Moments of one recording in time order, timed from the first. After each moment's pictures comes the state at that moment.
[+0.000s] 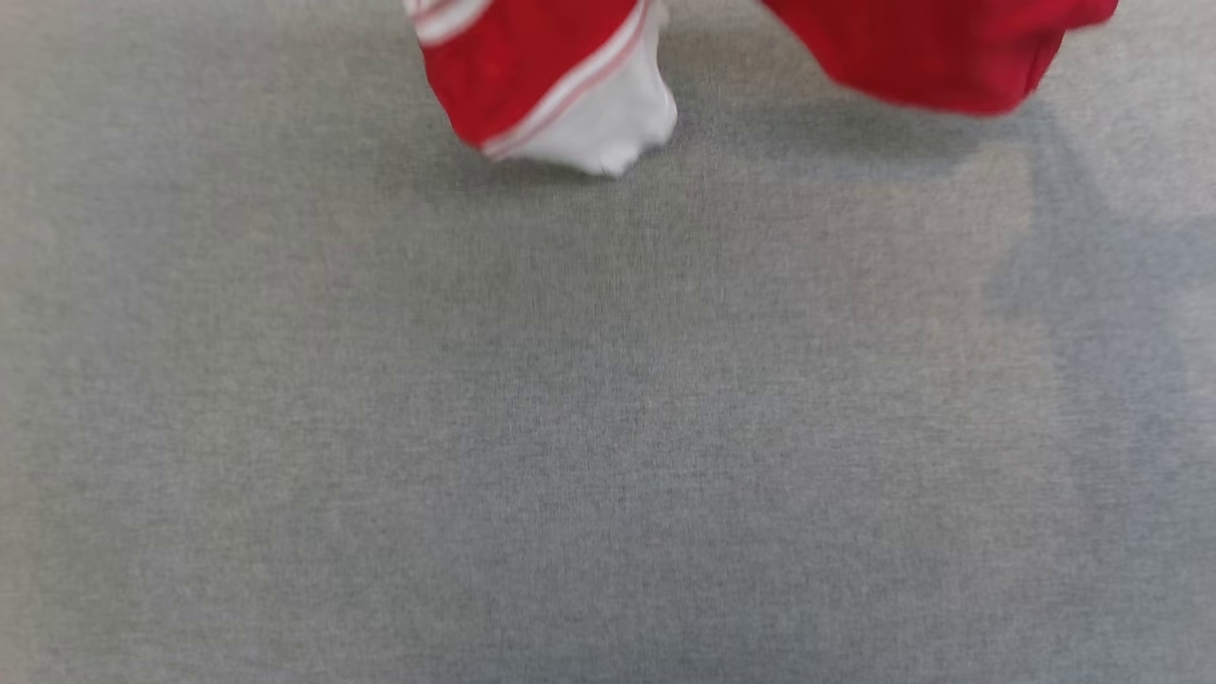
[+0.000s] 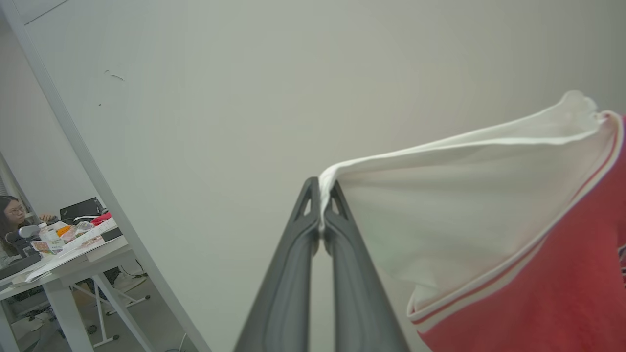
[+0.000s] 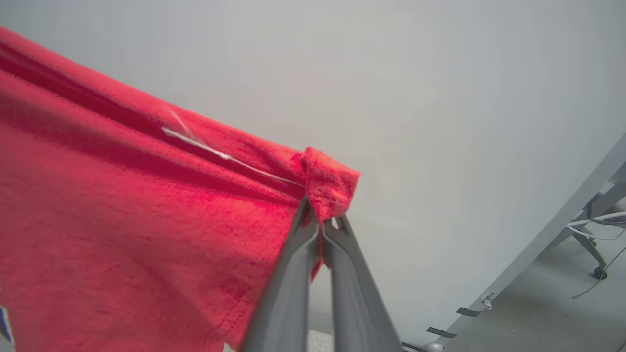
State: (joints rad) left arm -1.36 0.71 -0.34 -0.01 -0.53 0.00 0.32; right arm -1.17 -0.66 0.16 0.15 0.52 0.13 0.42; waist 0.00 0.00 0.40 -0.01
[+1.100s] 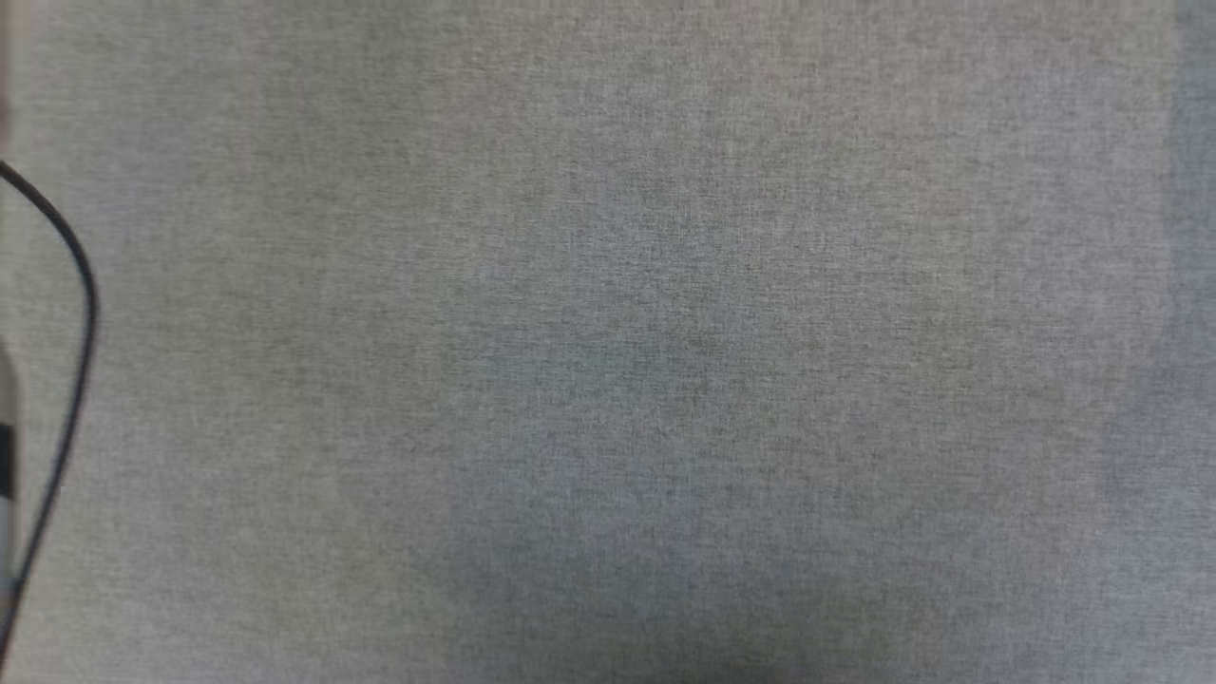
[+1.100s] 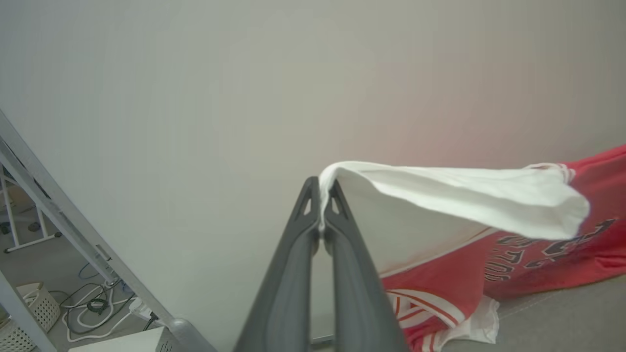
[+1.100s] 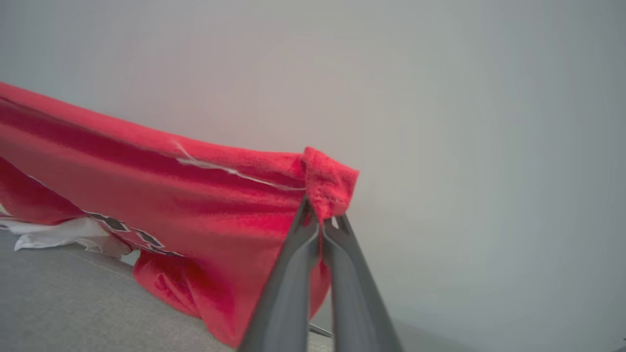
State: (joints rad) left arm -1.57 0.40 -0.47 0.81 -0.44 -0.12 -0.25; right arm -1.52 -0.50 0.41 0.77 0.36 0.14 -0.10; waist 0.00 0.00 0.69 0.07
